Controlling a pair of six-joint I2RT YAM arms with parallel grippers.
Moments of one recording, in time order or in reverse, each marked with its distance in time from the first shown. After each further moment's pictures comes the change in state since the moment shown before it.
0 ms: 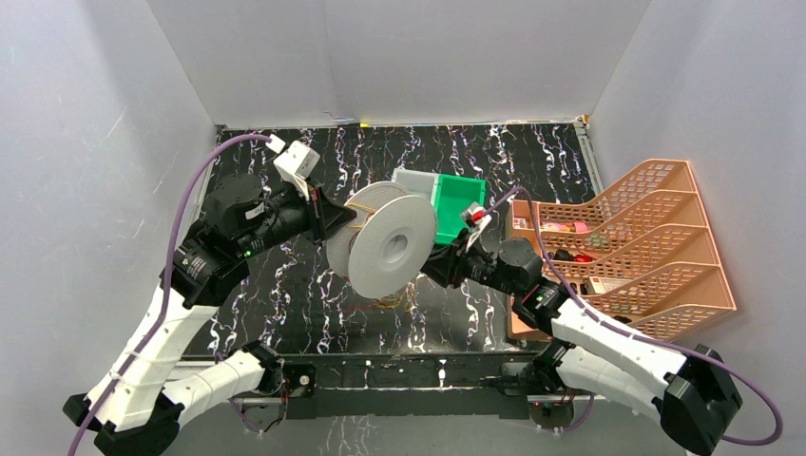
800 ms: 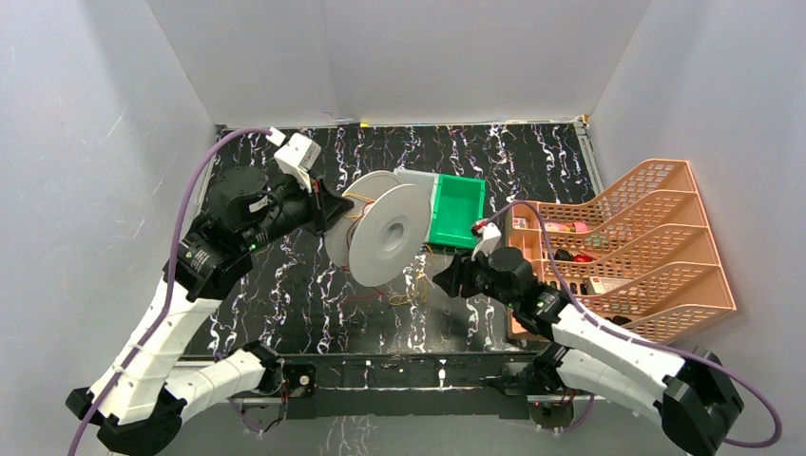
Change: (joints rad) left arm 0.000 0.038 0.033 -0.001 -0.078 0.040; right arm 0.000 -0.073 -0.062 -0.291 0.265 0.059
